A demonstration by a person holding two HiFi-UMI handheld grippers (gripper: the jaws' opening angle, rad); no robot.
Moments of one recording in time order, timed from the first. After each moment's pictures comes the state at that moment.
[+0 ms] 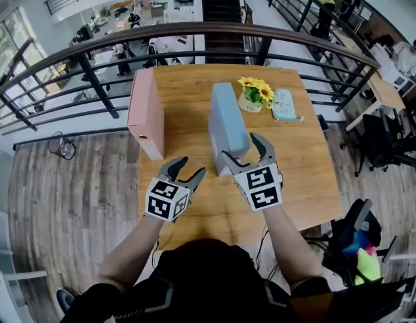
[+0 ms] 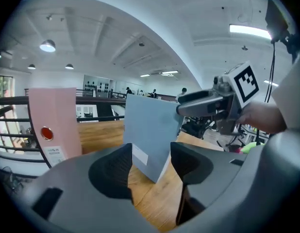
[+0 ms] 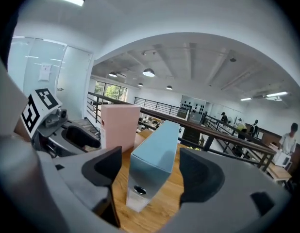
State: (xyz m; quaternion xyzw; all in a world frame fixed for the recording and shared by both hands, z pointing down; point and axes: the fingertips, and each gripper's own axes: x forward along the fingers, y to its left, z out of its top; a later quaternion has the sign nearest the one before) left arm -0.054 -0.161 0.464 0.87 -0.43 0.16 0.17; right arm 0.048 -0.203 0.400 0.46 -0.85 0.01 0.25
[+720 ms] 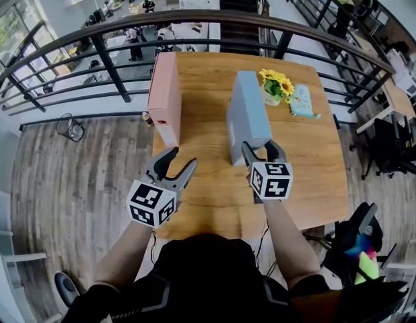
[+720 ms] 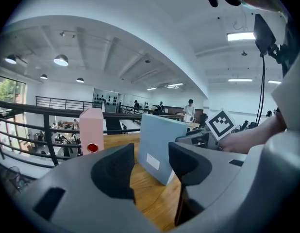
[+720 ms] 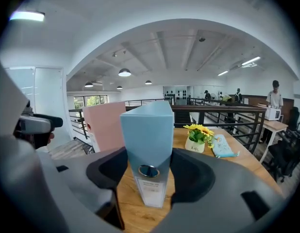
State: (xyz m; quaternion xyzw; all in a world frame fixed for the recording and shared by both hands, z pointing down) left arm -0.133 -0.131 0.410 0.86 -0.48 0.10 0.13; right arm 0.055 -0.216 0.462 0.53 -0.81 0.15 0.18
